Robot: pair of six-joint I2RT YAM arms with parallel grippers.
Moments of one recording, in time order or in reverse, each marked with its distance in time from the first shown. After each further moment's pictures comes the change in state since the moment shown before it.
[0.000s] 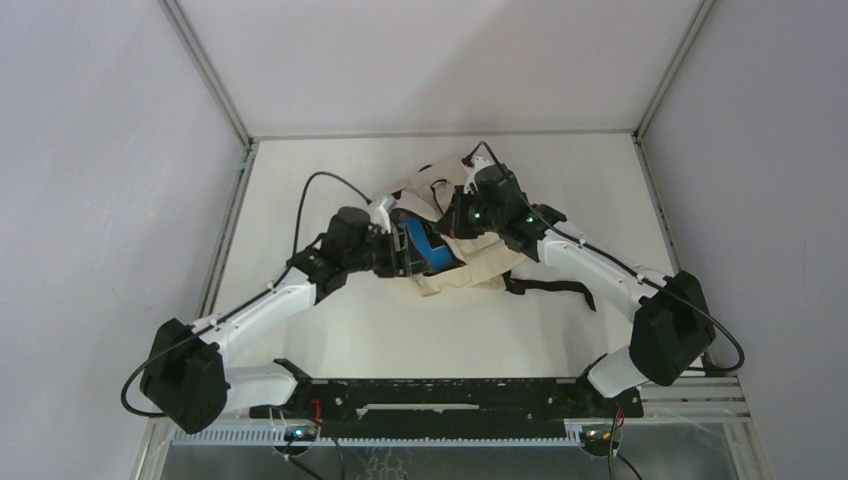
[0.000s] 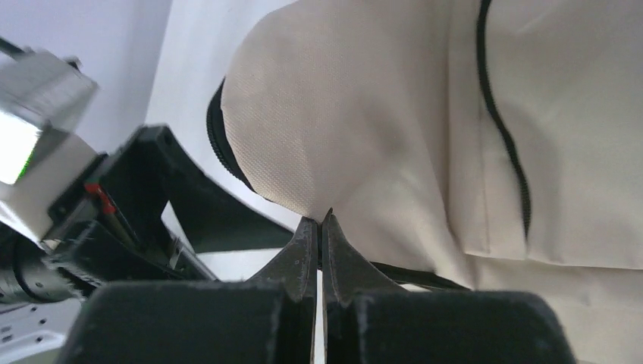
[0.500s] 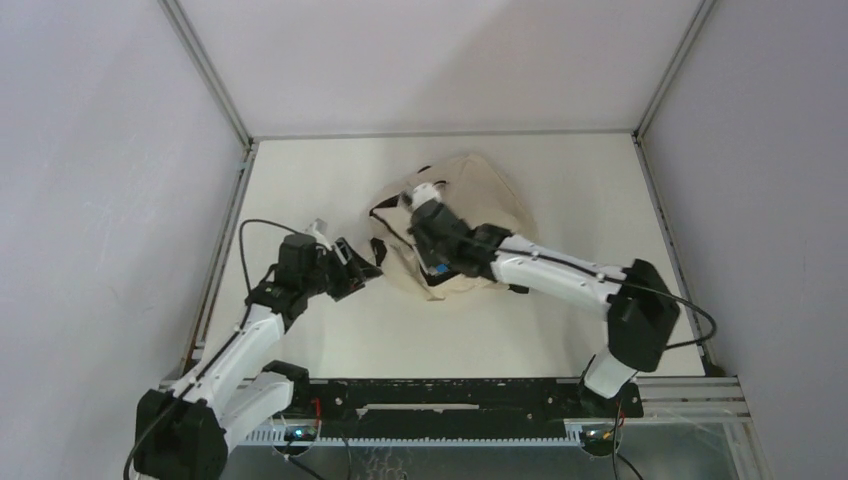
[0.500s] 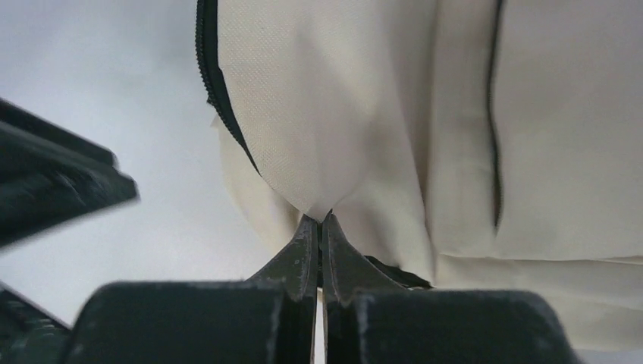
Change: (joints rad) left arm 0.334 -0.304 -0.238 -0.119 -0.043 -0.172; right arm 0.334 0.164 0.122 -0.163 0.506 -0.348
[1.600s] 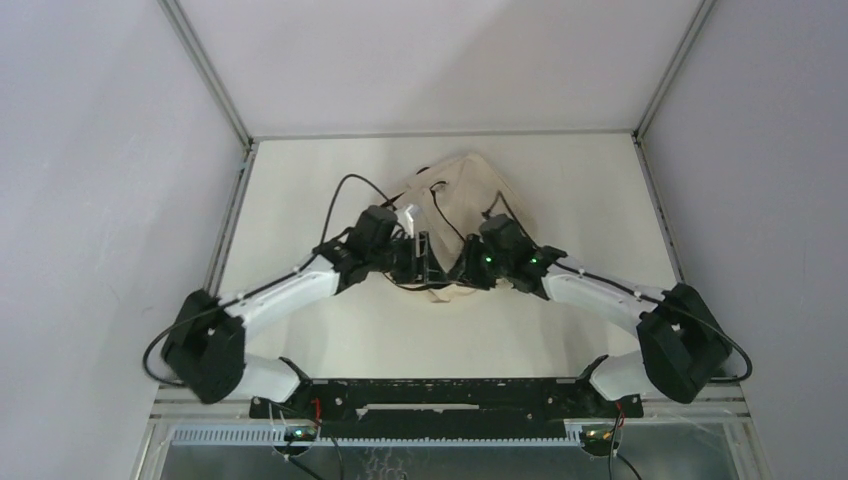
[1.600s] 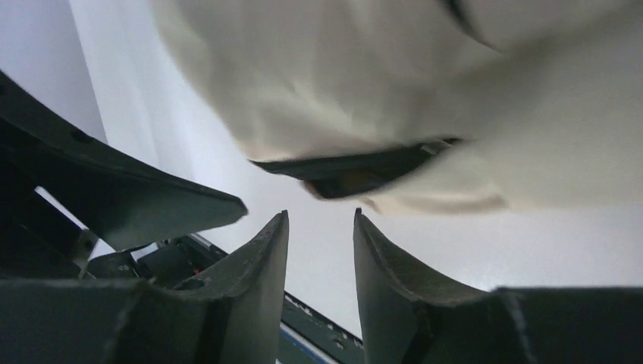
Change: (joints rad) left arm -0.430 0.523 0.379 0.095 0.108 0.139; right arm -0.312 -0.302 -0.545 0.235 -0.499 0.699
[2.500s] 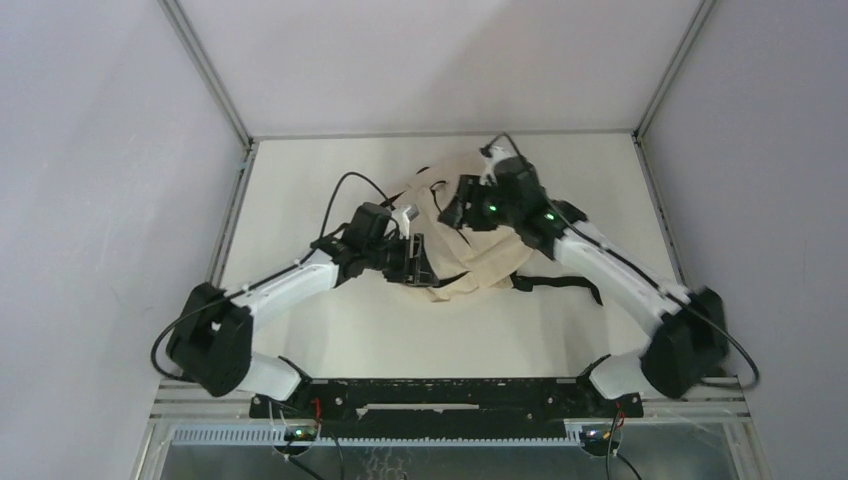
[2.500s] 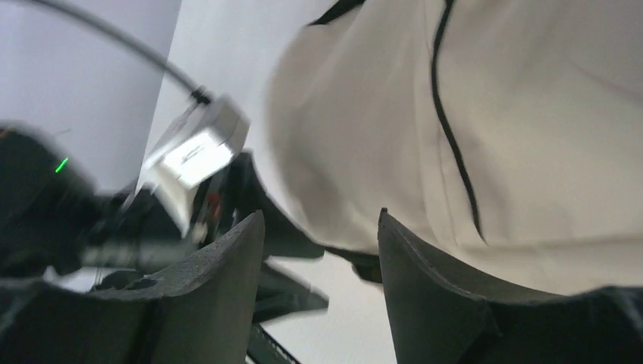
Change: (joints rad) left arm 0.071 -0.050 -0.039 -0.064 0.035 0.161; right arm -0.066 0.138 0.492 -0.145 0.006 -0.364
